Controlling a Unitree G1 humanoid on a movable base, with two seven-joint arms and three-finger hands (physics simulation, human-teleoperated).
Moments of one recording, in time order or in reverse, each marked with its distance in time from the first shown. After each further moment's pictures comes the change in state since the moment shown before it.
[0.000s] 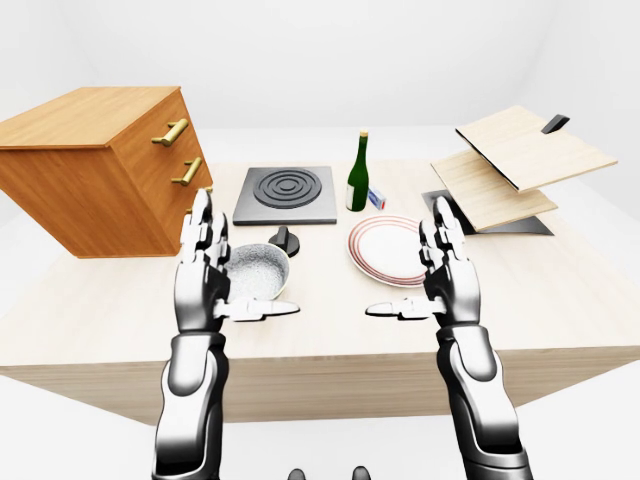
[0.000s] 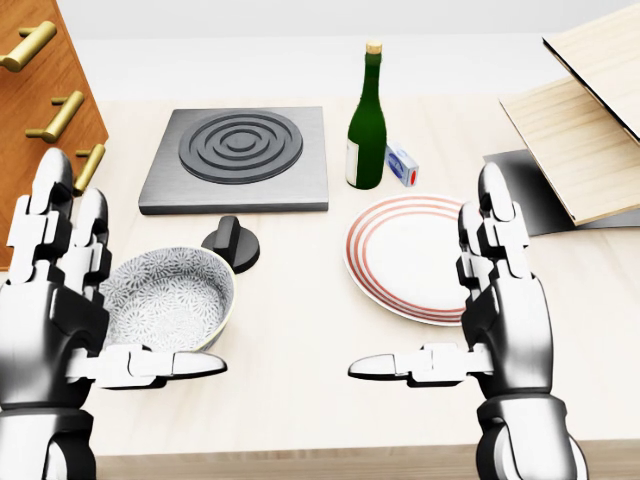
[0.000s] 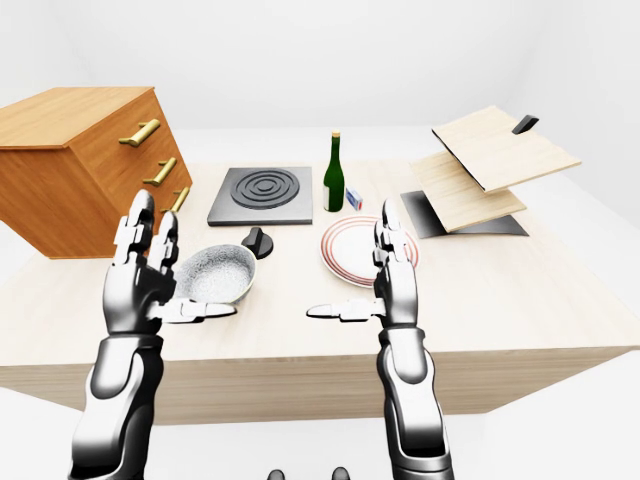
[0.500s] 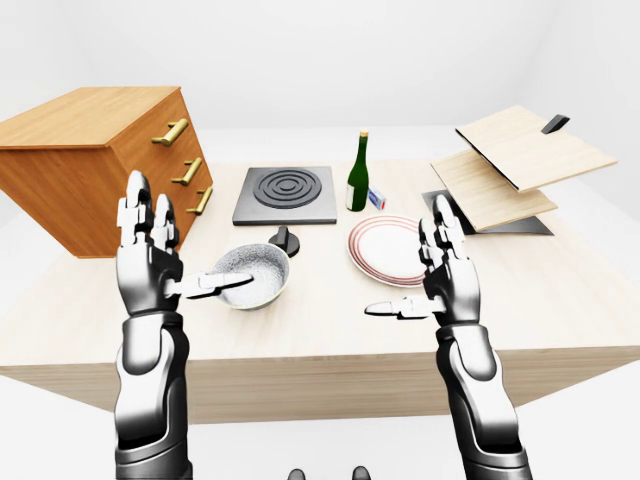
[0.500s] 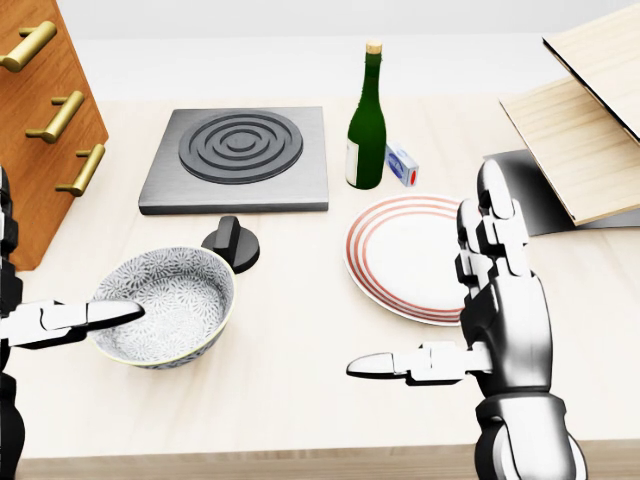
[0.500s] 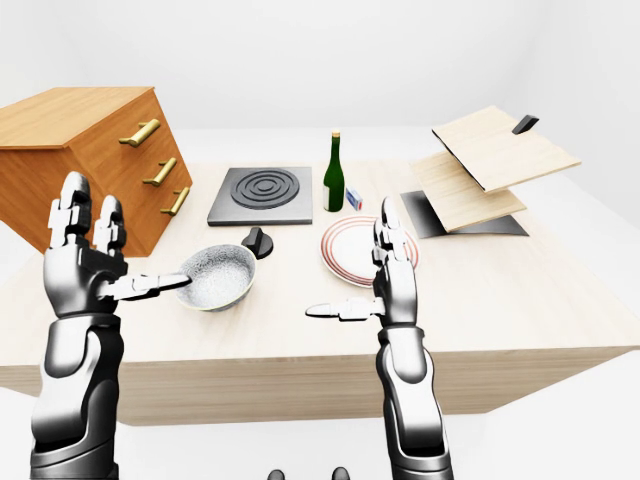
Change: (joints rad) left arm -0.120 0.111 0.190 0.085 -0.106 0.000 0.034; right arm -0.004 0.001 0.004 -0.003 0.001 0.000 -0.001
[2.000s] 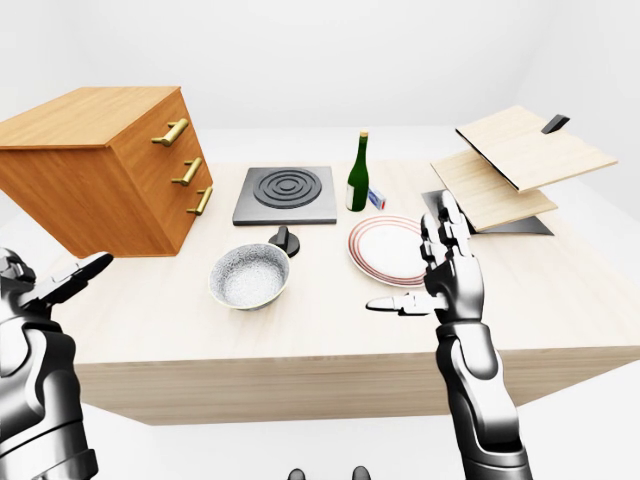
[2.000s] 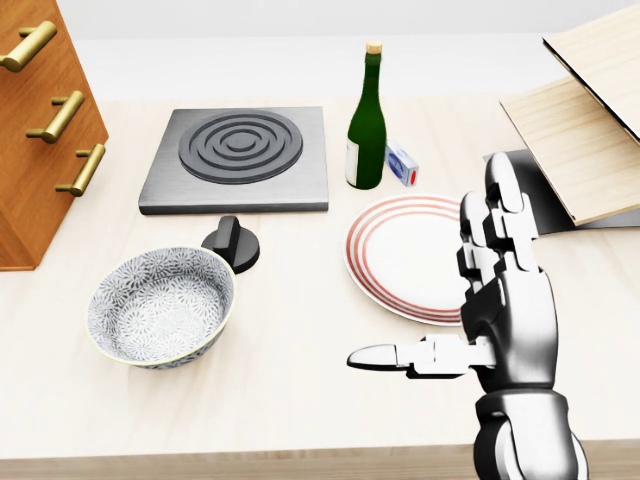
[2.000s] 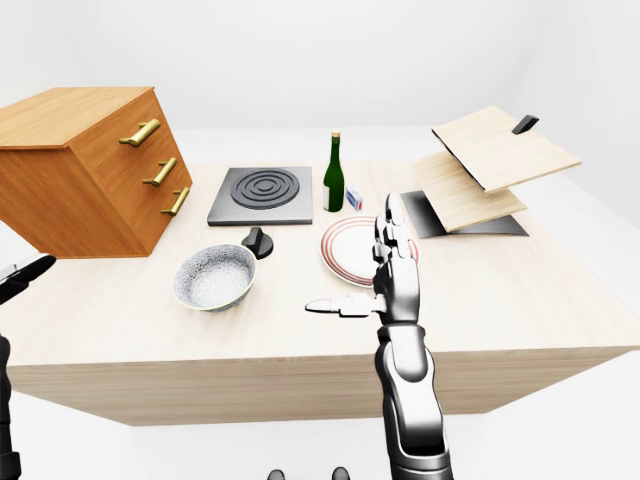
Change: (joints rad) left arm -0.100 0.371 0.352 0.519 -0.305 0.000 0.211; right arm -0.011 0.006 -0.001 -0.015 0.047 0.000 -0.023
